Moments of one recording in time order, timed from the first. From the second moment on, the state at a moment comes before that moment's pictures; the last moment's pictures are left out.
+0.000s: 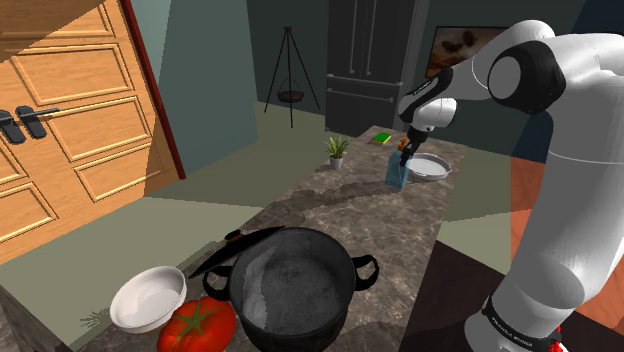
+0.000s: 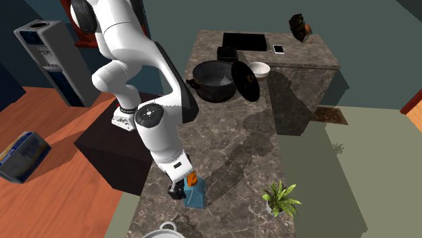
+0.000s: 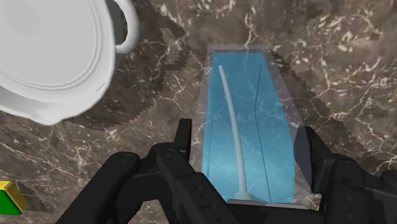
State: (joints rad) arm -0.24 0.24 -0.50 -2.05 0.31 2.39 -1.02
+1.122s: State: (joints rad) arm -0.23 0.19 -0.51 -2.01 0.26 2.30 -0.97
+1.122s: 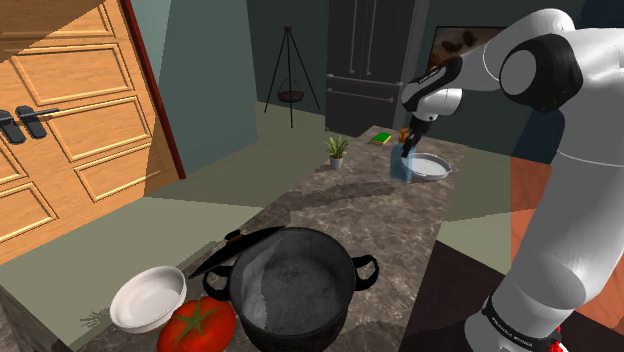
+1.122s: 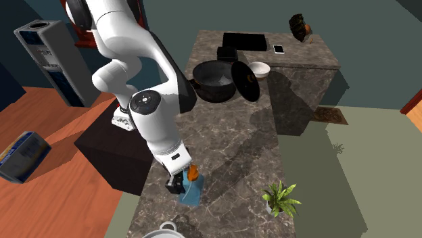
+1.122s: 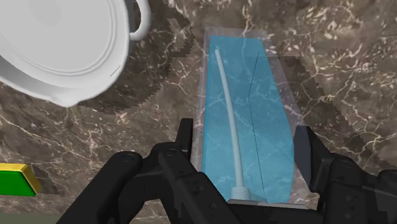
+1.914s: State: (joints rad) arm -0.22 0.11 -0.53 -1.92 0.19 2.16 -0.91
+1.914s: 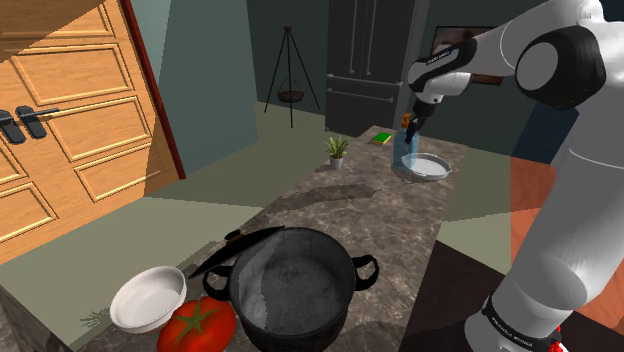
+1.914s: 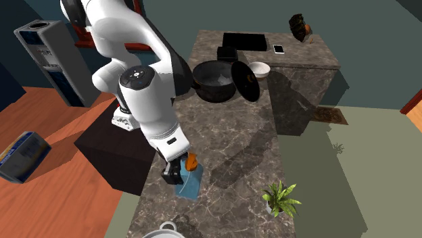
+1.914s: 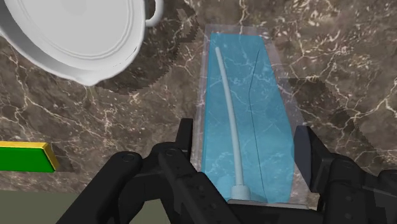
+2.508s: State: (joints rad) arm -0.22 0.08 -0.53 -1.84 0.16 2.05 -0.89
